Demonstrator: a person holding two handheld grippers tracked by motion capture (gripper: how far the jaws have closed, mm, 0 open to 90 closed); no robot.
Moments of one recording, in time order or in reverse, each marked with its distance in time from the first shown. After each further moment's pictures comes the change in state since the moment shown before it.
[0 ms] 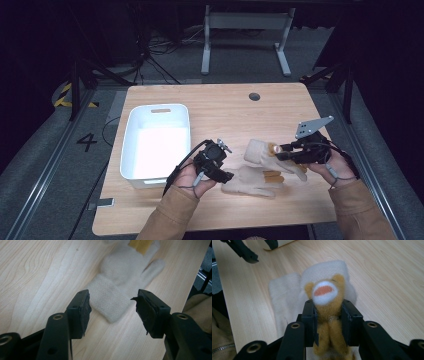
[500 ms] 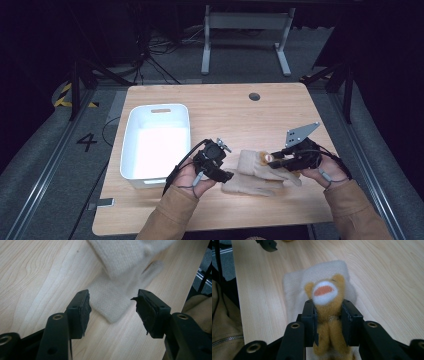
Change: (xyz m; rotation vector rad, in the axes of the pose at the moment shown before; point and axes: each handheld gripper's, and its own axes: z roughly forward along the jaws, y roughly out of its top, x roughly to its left) left arm 0.000 0.000 -0.001 -0.005 -0.001 0.001; right arm 0.014 0.003 0.021 0.035 0.093 -0.097
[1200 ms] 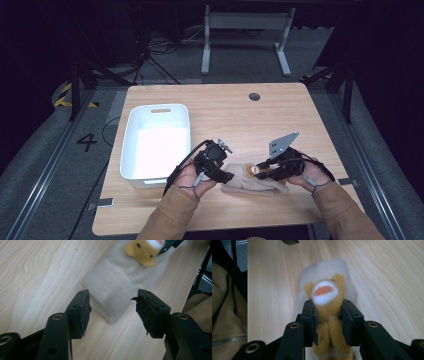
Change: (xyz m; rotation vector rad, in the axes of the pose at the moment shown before) left arm -0.001 0.000 0.003 0.010 -0.002 0.006; right arm 0.012 0.002 0.046 0.017 0.117 -0.076
